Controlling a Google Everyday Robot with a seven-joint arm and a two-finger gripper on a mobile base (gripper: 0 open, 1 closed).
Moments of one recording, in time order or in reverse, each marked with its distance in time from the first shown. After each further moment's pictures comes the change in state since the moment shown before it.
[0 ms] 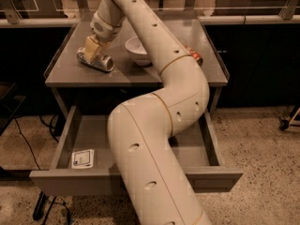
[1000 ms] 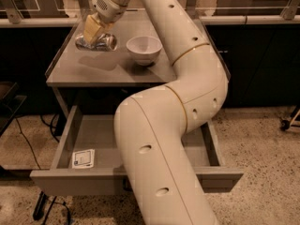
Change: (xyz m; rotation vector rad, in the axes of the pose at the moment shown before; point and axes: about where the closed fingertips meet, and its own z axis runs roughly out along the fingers) arm -0.014 0.030 -0.075 -0.011 -0.085 -0.008
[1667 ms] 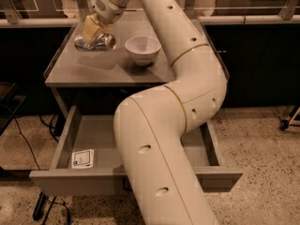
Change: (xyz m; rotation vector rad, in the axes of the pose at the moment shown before) arm -0.004 -0.002 0.004 0.003 -0.013 0.000
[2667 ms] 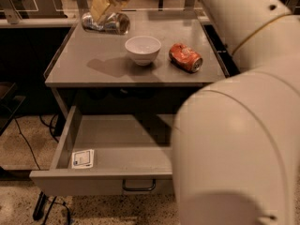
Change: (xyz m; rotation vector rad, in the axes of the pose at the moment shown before) arm 0.011 0.050 -0.110 0.122 -0.098 0.086
